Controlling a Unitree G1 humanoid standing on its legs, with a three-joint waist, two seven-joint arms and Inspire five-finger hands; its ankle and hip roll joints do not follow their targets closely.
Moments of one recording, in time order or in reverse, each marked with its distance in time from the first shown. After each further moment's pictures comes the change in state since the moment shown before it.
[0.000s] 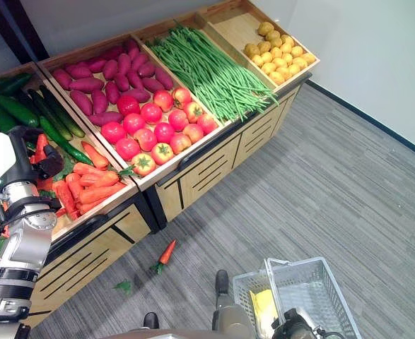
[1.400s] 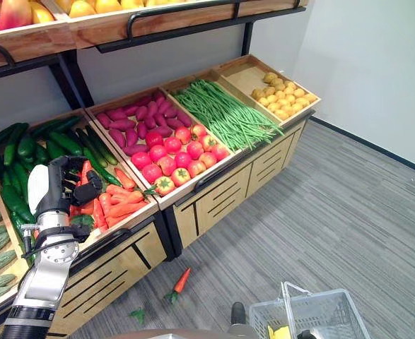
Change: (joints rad) left arm 0.189 -0.149 -0.027 -0.124 -0.143 -0.094 -0.080; right arm 0.050 -0.010 -0.082 0.028 -0.004 0.049 -0.016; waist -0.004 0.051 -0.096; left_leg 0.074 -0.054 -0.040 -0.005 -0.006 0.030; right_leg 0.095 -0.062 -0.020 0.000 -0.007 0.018
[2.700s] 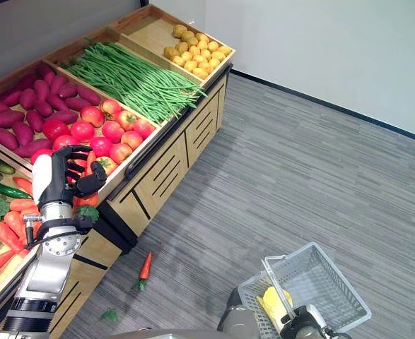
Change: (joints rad) left arm -0.051 0.006 -0.009 -0.001 0.000 -0.010 -0.021; right arm -0.044 -0.010 0.002 -0.075 0.013 -0.013 -0.039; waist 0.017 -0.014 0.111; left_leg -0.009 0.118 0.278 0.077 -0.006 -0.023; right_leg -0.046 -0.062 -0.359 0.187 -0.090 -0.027
